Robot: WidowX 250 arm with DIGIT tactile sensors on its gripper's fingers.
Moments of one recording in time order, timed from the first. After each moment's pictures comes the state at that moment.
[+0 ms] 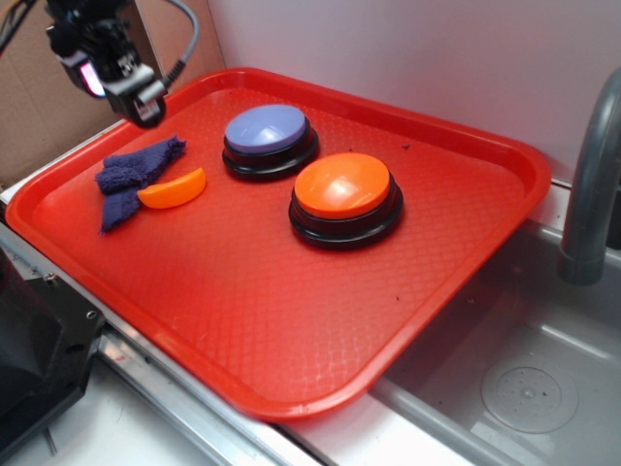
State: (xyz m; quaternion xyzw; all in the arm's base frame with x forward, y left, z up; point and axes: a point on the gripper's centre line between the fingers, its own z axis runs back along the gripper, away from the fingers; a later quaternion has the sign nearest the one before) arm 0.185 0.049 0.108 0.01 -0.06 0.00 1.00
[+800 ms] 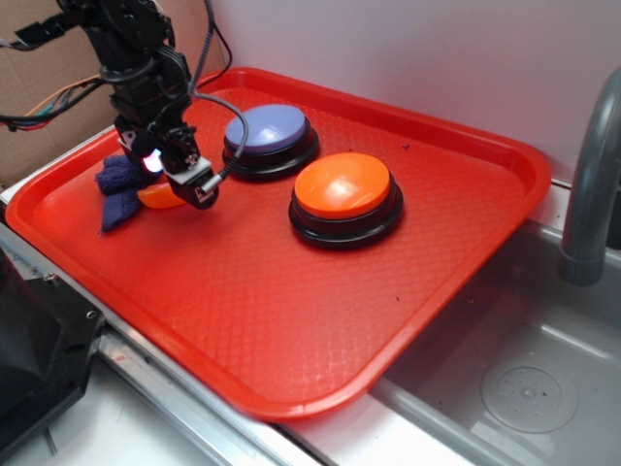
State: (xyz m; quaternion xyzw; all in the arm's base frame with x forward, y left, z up) arm 0.208 0.056 0.027 0.02 -0.05 0.00 1.00
